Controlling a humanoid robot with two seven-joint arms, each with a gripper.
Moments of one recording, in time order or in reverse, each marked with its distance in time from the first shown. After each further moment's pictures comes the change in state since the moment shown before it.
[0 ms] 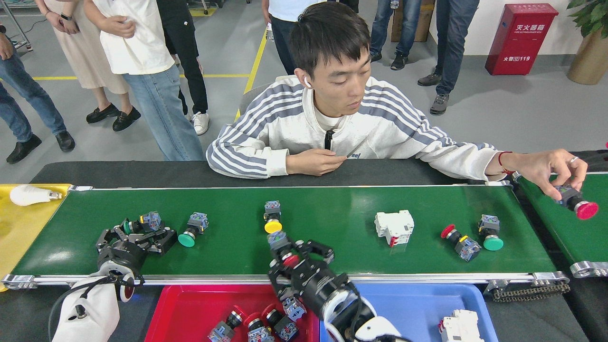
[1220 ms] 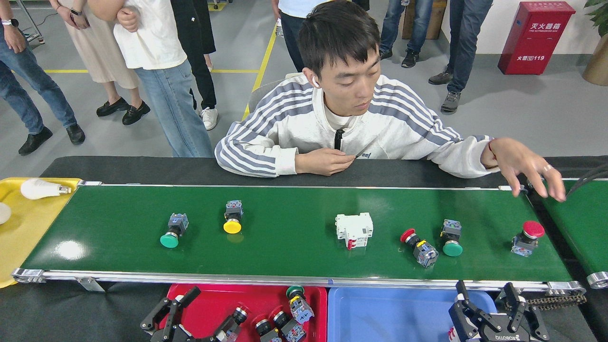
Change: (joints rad) left arm 0.834 -0.044 0.180 -1.137 0.010 -0.187 -0.069; right arm 0.395 -0.104 -0.894 -0.293 -0.089 -0.045 -0.114
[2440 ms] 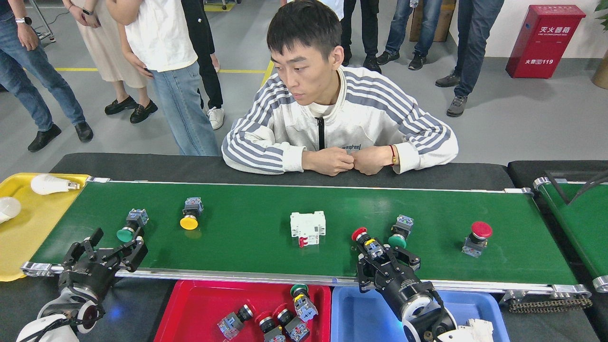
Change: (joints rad) left arm -0.629 0.116 0.096 0.811 -0.001 0.050 -0.075; right arm -0.371 -0.038 0.551 0.223 0.039 0.058 0.200
